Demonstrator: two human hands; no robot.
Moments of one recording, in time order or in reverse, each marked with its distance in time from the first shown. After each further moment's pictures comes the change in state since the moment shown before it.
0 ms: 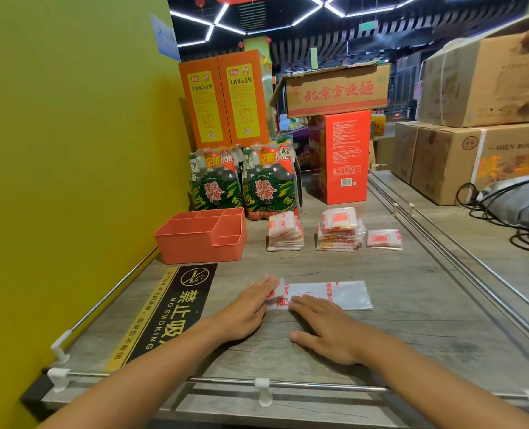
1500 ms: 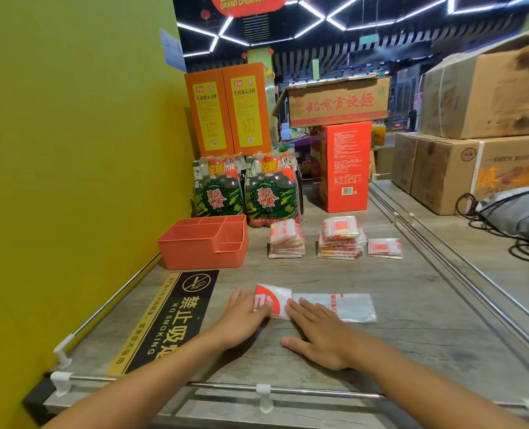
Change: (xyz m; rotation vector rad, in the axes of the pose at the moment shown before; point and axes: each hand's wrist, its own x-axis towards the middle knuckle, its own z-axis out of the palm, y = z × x) left_hand -0.015 0.041 -0.017 -0.315 0.127 -0.380; right_hand 0.013 -0.009 0.003 -0.042 -0.059 0.048
